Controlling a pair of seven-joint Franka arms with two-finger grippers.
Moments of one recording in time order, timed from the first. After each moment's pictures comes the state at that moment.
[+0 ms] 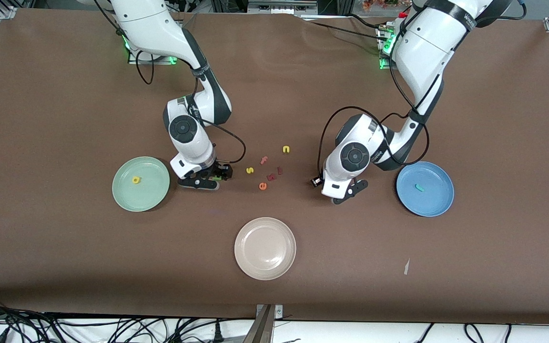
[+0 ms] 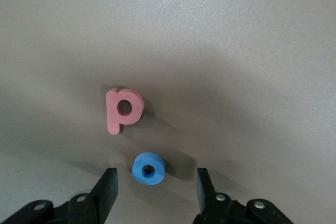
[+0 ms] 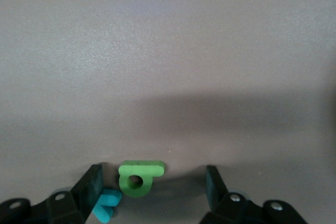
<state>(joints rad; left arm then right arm) -0.28 0.74 -0.27 -1.68 0.04 2.27 -1.09 0.79 0.64 -0.28 -1.92 0.28 2.59 0.45</state>
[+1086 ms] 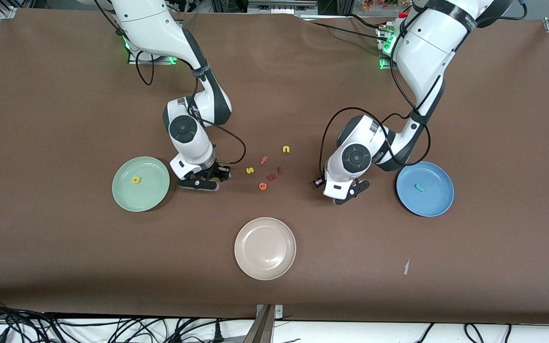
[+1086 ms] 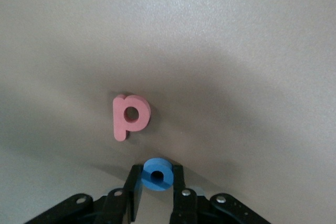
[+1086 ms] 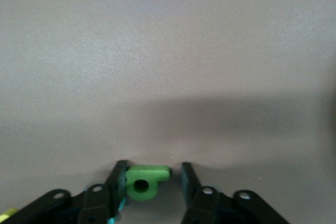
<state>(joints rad) -0.28 0.74 -0.26 -1.67 0.04 2.27 -1.09 0.80 0.64 -0.29 -1.91 0.28 2.59 0.45</state>
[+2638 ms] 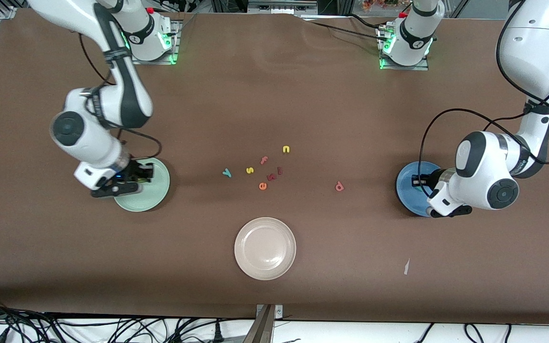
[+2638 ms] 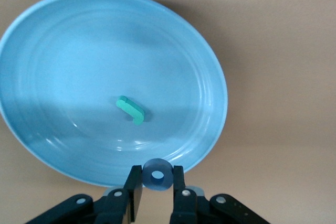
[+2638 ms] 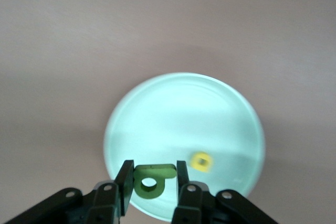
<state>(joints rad) 0.18 0.62 -0.25 -1.67 0.04 1.87 -0.19 0.44 0.34 -0.32 -1.98 0.14 2.30 -0.15</state>
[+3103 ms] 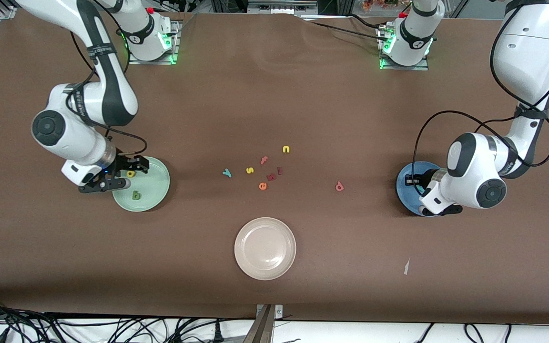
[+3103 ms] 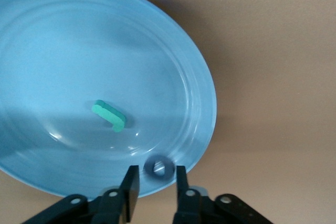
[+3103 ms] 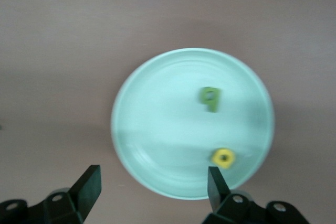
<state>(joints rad) 0.18 0.63 -0.26 -1.70 0.04 1.92 -0.19 0.43 0.32 -0.26 -1.99 0.14 2.26 -0.02</state>
